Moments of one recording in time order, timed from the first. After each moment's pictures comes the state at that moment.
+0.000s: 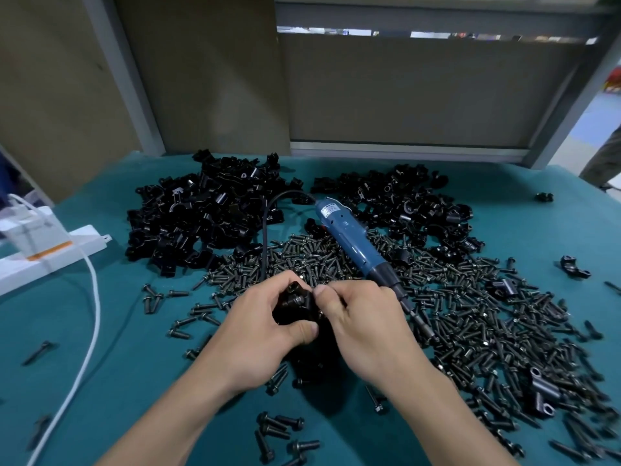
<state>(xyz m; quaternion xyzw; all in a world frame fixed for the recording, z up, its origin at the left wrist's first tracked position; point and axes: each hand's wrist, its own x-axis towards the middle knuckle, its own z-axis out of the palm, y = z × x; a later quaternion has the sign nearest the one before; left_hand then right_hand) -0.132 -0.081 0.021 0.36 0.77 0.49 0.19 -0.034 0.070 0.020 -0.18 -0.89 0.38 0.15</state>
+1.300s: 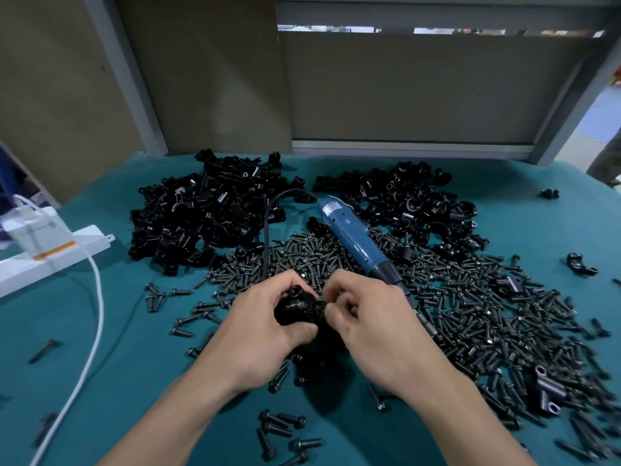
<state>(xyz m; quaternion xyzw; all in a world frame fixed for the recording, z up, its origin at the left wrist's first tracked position) -0.128 -0.080 0.023 0.36 0.80 0.45 0.16 -0.025 0.075 0.022 -0.16 -0.89 0.40 0.14</state>
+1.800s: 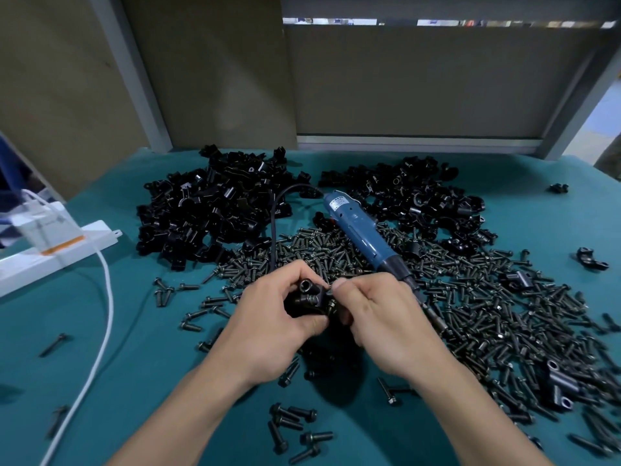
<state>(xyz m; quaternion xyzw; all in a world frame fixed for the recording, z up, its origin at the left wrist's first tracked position) -0.127 -0.079 0.023 0.35 0.79 0.48 0.14 -0.029 0.072 0.027 -0.19 -0.87 0.42 0.15</state>
